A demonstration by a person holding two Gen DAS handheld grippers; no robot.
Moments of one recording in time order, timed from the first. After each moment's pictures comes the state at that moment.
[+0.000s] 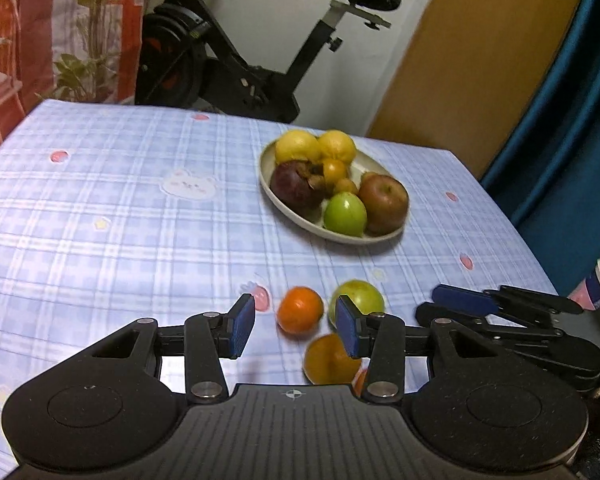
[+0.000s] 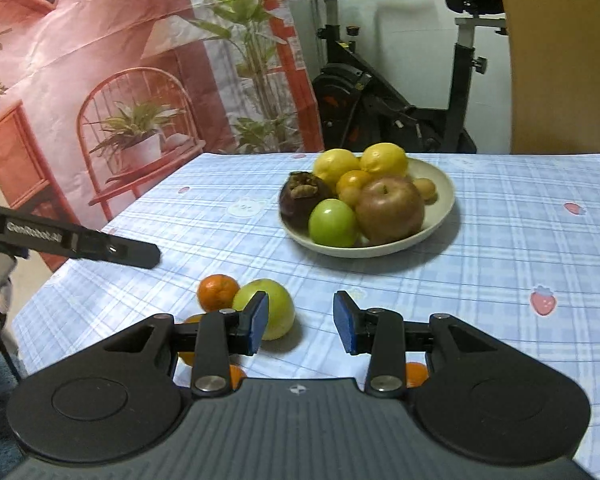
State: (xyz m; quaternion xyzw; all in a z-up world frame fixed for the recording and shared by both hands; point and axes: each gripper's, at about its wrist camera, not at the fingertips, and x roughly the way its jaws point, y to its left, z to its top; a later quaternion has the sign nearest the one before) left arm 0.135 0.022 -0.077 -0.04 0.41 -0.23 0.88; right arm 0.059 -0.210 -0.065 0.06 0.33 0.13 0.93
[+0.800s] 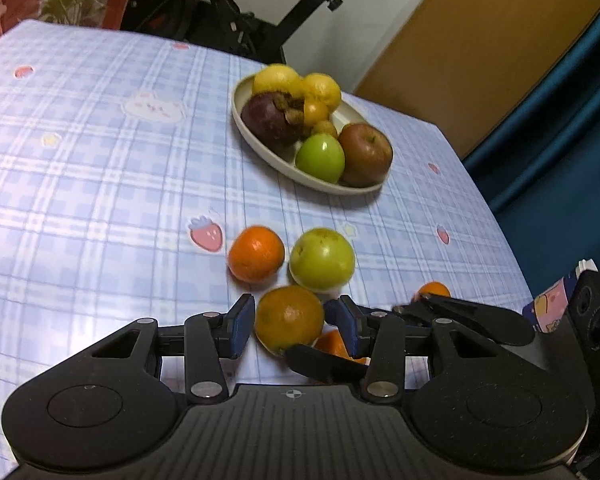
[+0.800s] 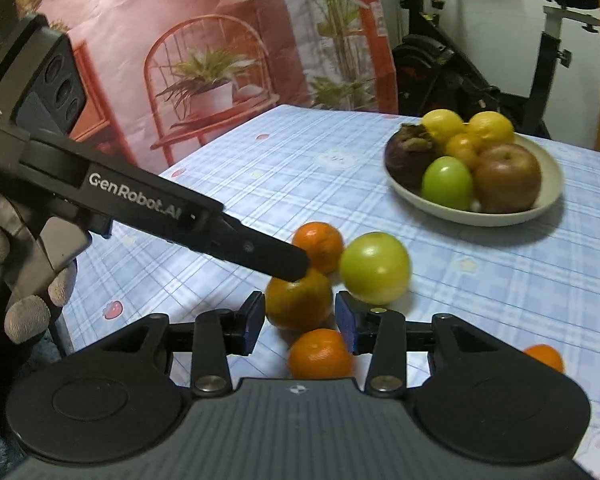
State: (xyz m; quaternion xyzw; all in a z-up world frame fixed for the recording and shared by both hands) left arm 0.139 0.008 -0.112 -0.10 0.47 -0.26 0.83; right arm 0.067 -0.151 -0.093 0.01 0.37 0.22 0.90
